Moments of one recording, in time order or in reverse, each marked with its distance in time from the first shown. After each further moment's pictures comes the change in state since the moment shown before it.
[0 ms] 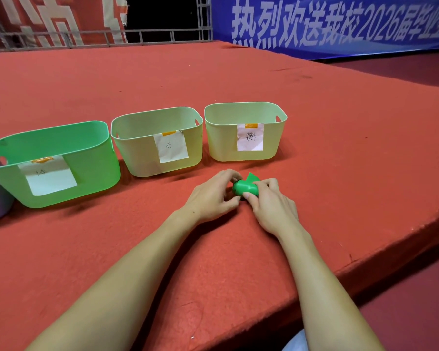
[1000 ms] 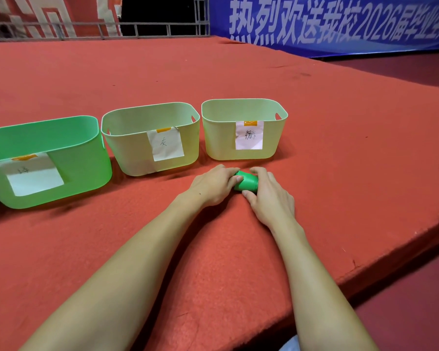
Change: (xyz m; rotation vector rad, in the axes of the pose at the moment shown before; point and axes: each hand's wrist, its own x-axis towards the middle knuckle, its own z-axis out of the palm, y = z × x) left_hand 0.050 -0.004 -0.001 0.156 -0.145 -0.142; right_hand 0.025 -0.001 0.005 0.045 0.126 0.015
